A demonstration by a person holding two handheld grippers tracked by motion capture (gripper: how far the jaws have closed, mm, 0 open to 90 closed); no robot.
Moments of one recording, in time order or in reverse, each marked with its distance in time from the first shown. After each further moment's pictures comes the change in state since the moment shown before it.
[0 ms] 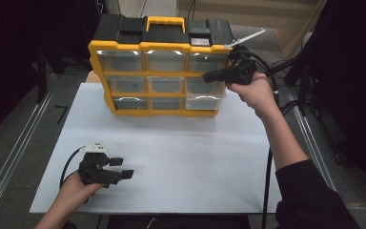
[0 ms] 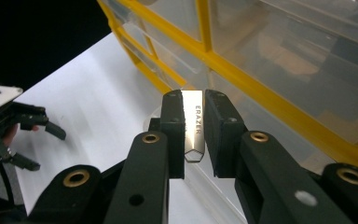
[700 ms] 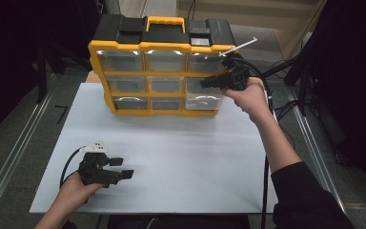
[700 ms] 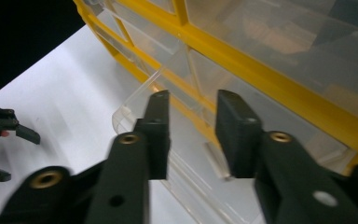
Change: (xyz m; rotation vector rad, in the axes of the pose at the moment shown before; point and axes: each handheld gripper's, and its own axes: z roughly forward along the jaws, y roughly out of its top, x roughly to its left) left arm 0.000 0.000 0.000 0.002 -0.001 0.004; right arm -0.006 -0.012 0.024 0.030 -0.064 0.052
